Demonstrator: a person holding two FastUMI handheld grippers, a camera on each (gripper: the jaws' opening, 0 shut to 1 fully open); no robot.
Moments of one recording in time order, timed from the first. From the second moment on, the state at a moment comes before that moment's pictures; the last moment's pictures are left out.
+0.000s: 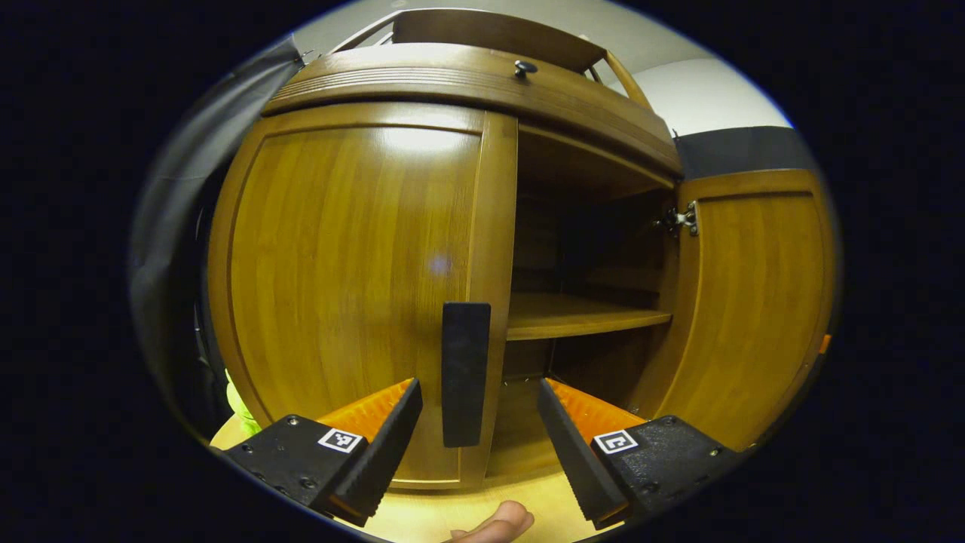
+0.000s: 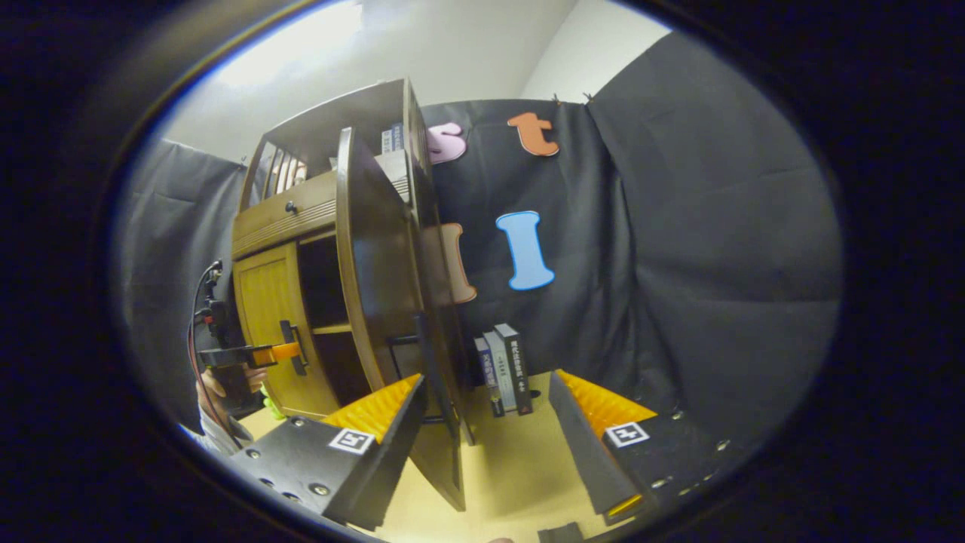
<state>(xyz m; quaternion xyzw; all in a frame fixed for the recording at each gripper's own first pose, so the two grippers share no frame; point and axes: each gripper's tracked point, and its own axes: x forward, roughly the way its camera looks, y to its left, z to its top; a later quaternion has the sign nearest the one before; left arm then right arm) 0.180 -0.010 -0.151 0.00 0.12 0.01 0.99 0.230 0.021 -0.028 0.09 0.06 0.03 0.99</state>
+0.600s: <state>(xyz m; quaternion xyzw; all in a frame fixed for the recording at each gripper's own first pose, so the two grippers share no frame) 0.213 0.006 -0.138 0.10 0.02 0.06 0.99 0.166 0.127 -0.009 0.06 0.01 0.04 1.00</state>
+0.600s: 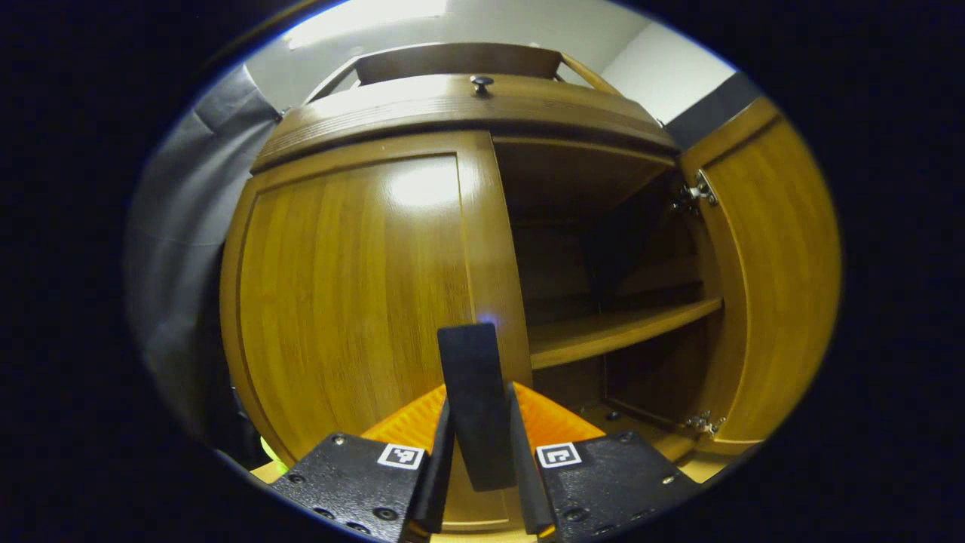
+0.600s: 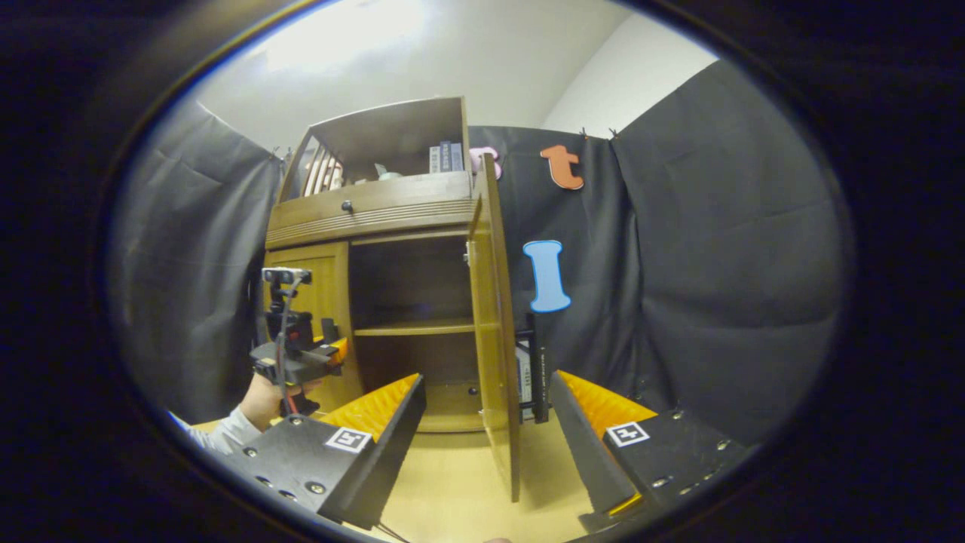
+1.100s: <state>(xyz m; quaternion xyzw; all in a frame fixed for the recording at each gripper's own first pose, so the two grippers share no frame) 0.178 0.003 -0.138 0.03 0.08 0.02 1.00 0.125 0.125 0.001 0.04 0.02 0.01 1.00</state>
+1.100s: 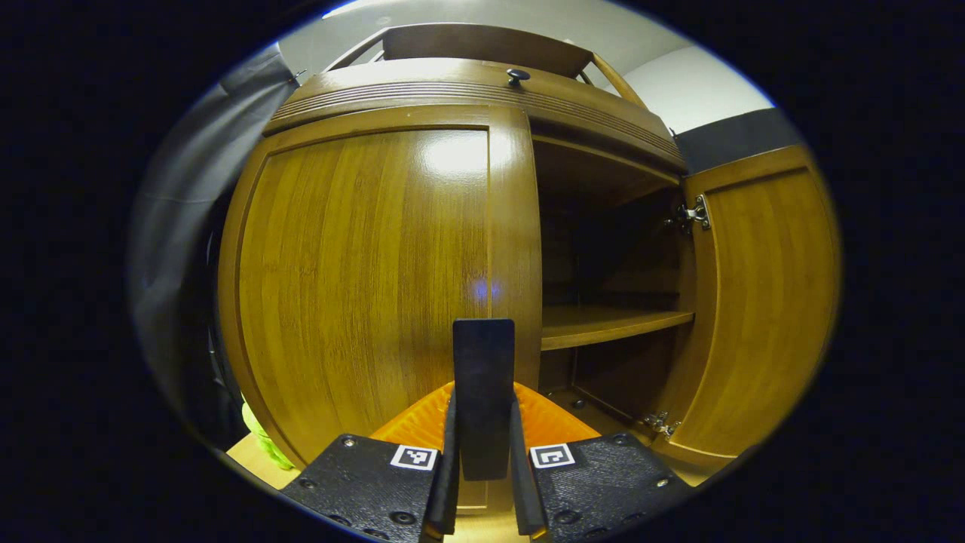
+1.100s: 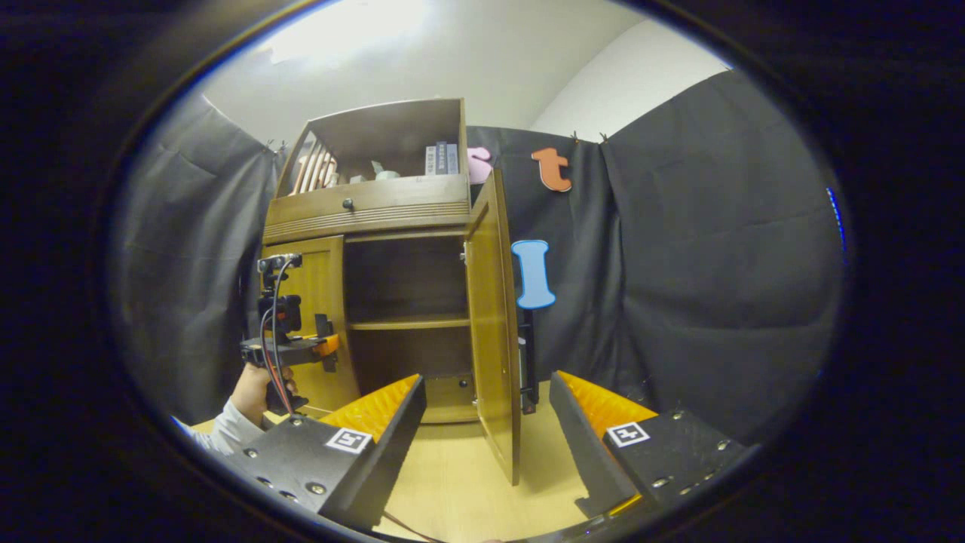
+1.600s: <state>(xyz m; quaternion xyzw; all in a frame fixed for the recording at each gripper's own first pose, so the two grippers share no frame) 0.131 0.002 -0.130 0.00 0.11 -0.02 0.99 0.084 0.157 0.019 0.01 -0.01 0.06 1.00</state>
